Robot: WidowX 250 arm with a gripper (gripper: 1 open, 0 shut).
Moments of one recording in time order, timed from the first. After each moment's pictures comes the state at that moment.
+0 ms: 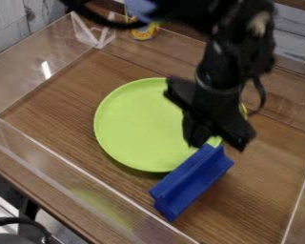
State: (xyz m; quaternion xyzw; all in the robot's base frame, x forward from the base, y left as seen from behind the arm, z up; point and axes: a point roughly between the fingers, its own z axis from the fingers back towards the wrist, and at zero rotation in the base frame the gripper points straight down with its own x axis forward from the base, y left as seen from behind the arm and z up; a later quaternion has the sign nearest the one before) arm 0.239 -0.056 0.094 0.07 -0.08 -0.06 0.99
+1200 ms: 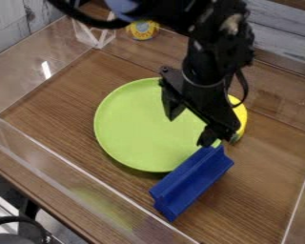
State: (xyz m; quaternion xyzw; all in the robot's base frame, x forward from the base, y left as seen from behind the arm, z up) arm 0.254 -0.048 0.079 0.08 -0.13 -0.10 0.98
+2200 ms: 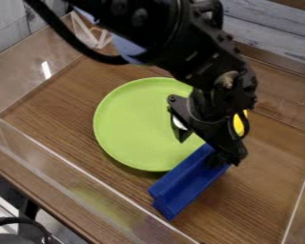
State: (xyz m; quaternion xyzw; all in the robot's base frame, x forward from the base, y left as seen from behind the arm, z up) arm 0.253 -0.065 0.050 0.07 -0.16 -0.10 0.98
